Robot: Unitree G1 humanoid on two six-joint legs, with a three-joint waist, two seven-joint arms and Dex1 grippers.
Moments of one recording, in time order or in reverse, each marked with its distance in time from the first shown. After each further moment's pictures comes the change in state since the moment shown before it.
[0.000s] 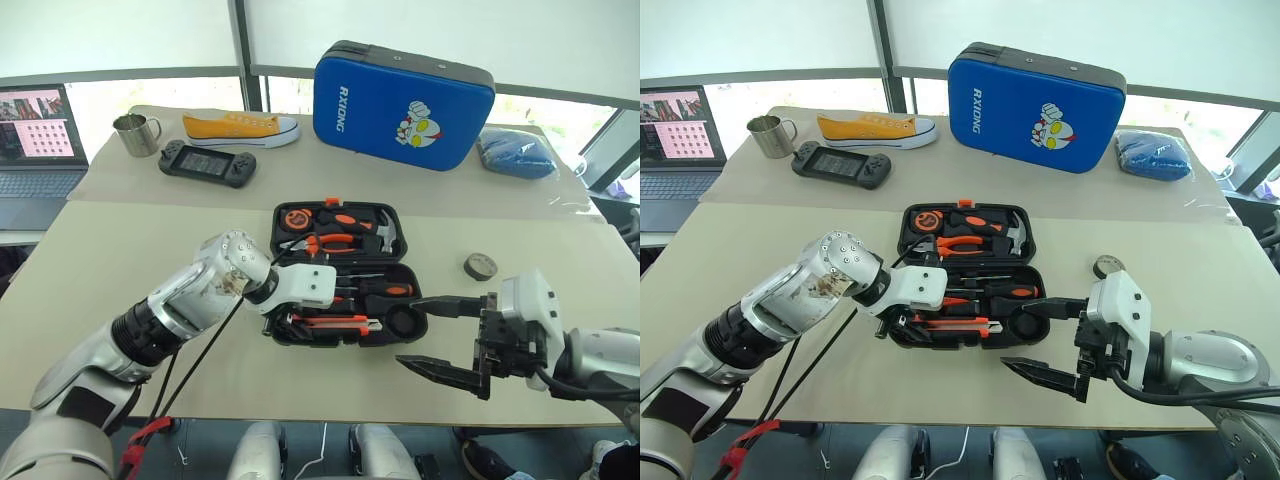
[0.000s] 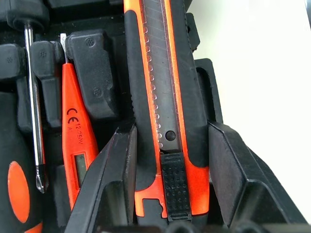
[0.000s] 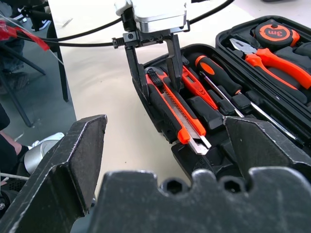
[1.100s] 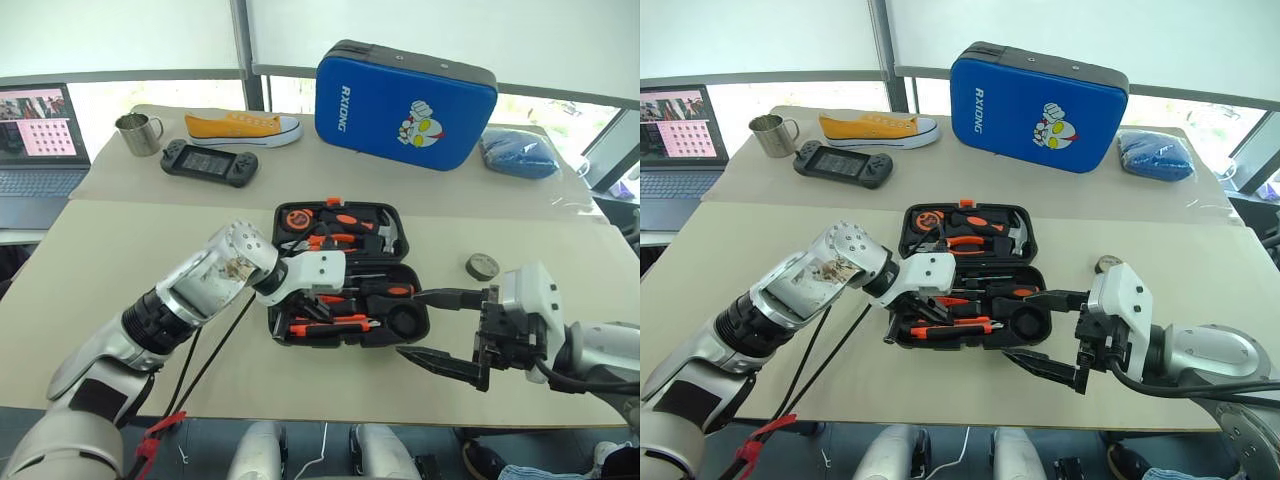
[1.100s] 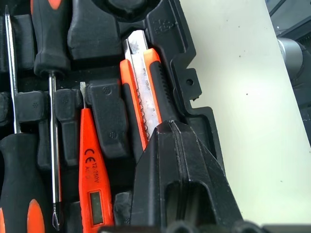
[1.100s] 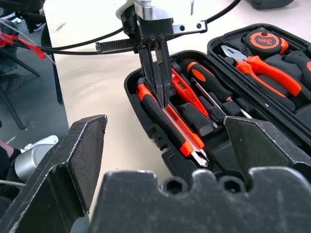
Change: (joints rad) left arm -0.028 -0.042 0.022 0.087 -0.113 -0.104 0.034; right arm -0.029 -0.001 0.003 0.012 0.010 0.002 -0.017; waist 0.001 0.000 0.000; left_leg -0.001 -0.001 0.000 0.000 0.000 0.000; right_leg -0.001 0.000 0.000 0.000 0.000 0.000
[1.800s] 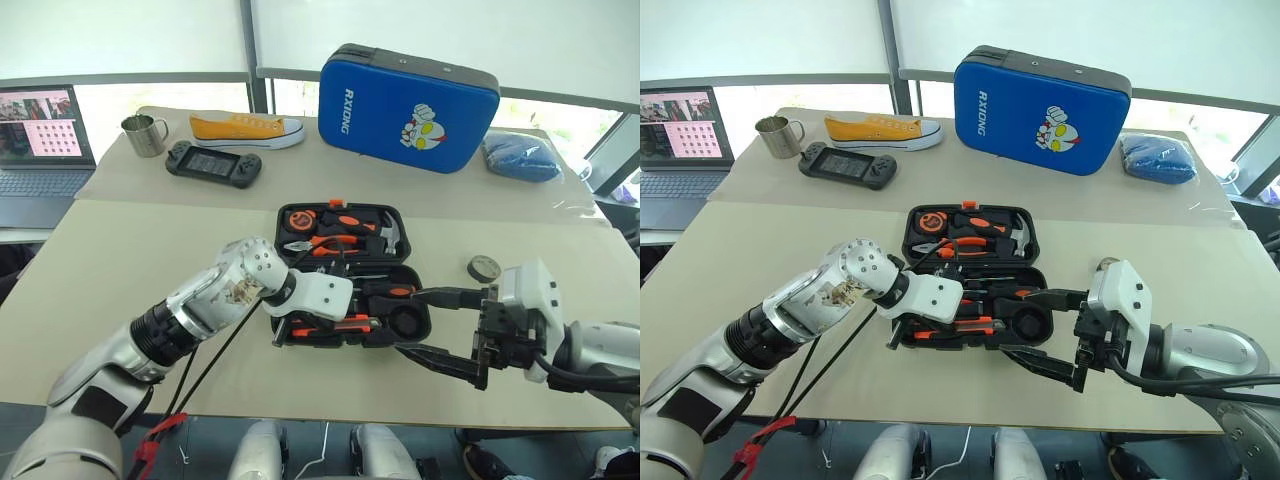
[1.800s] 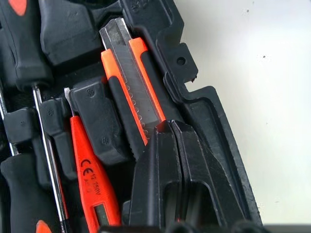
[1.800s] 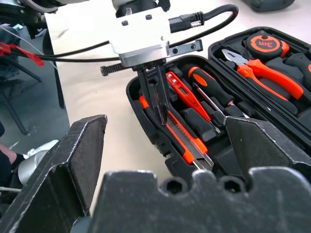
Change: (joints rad) left arm 0.044 -0.013 -0.052 0.008 0.140 -0.194 0.017; right arm -0.006 -0.012 0.000 -0.002 0.048 0.018 -0.042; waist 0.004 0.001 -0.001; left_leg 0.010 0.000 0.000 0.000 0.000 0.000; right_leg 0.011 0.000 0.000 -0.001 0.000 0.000
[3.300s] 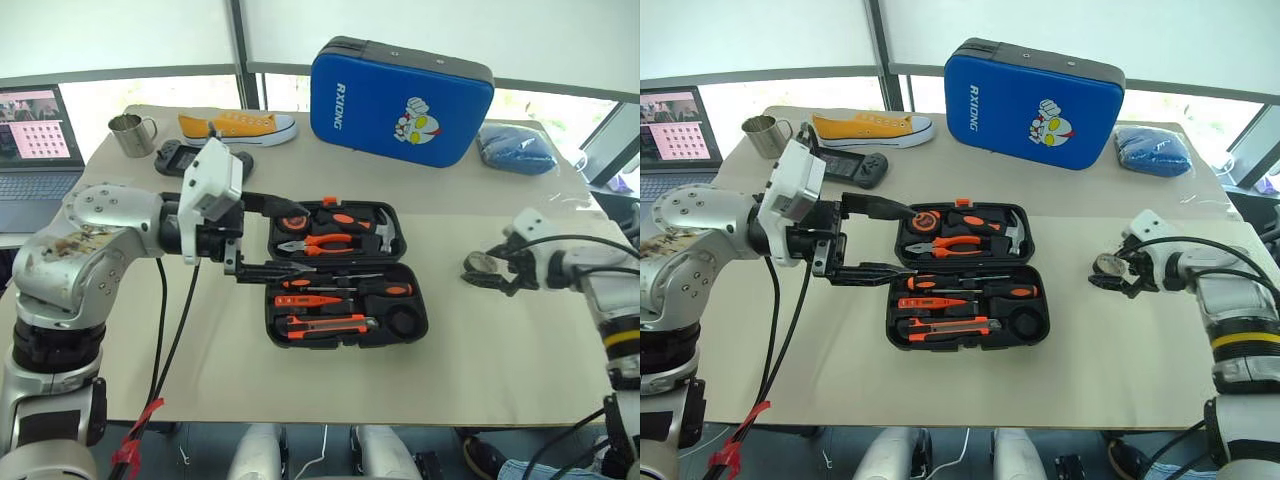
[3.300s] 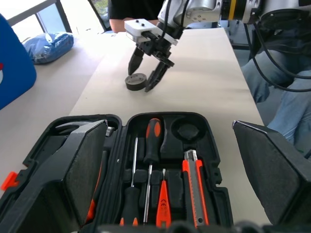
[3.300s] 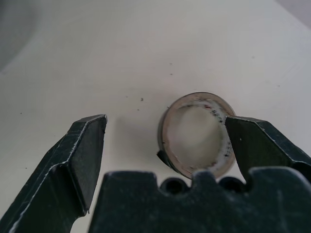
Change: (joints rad) left arm 0.122 0.148 0.725 -0.180 -0.652 0.191 0.136; right arm -0.745 0.060 0.437 1.401 -0.865 -0.396 0.265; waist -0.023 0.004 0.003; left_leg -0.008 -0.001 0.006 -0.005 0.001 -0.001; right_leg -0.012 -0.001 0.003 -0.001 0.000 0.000
